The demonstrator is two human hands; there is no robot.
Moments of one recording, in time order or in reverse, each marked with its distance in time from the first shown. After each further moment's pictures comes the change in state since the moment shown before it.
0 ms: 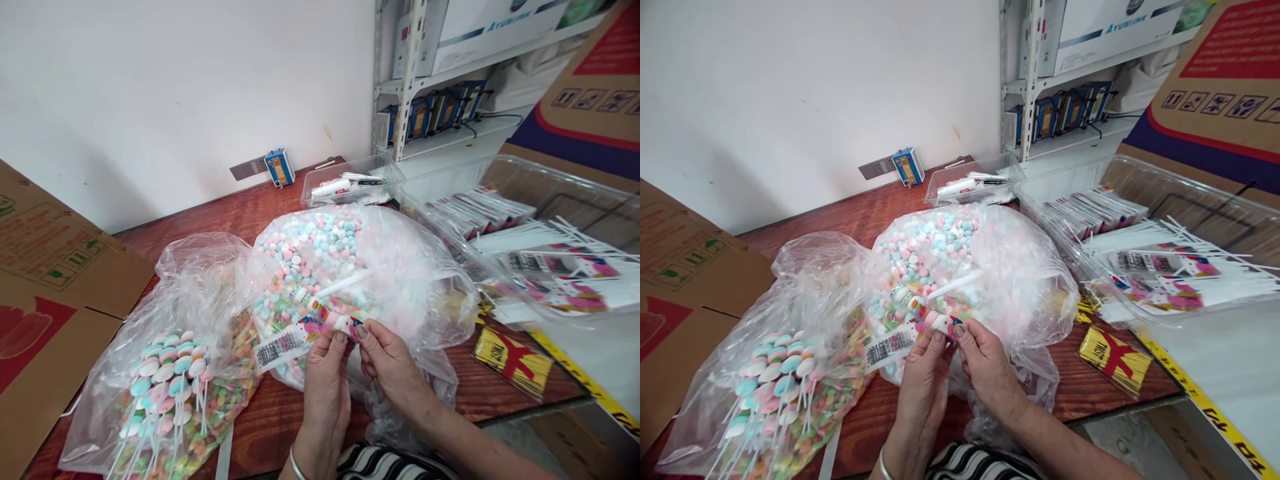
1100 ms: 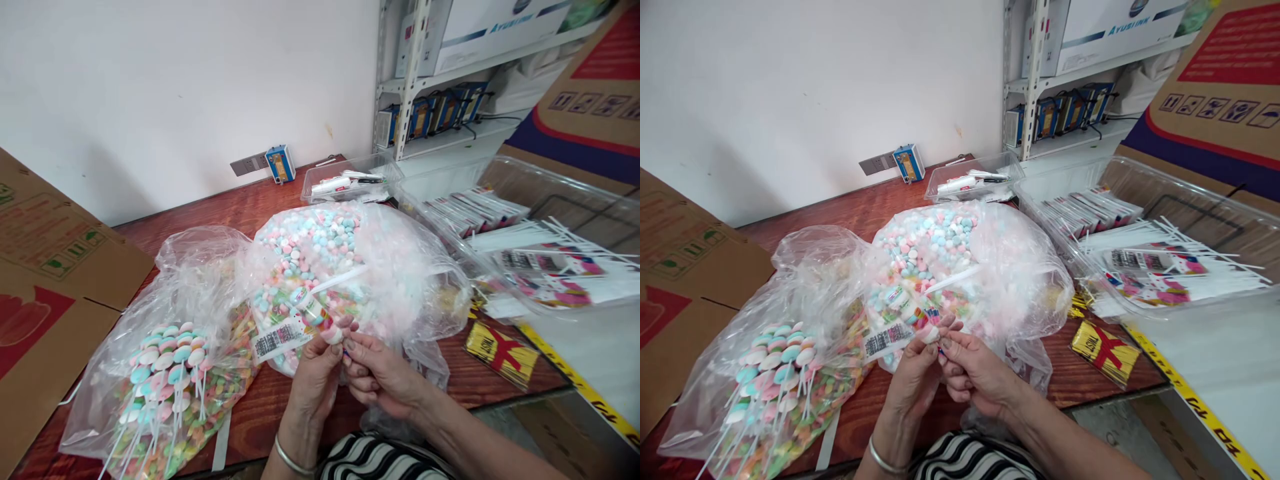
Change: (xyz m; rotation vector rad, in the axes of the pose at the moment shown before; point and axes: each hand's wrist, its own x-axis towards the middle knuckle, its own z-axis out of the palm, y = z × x) left_hand -0.001 0.013 -0.028 0.078 -0.225 -0.102; right_hand -0.012 -0.007 -0.001 0.393 -0.448 0.406
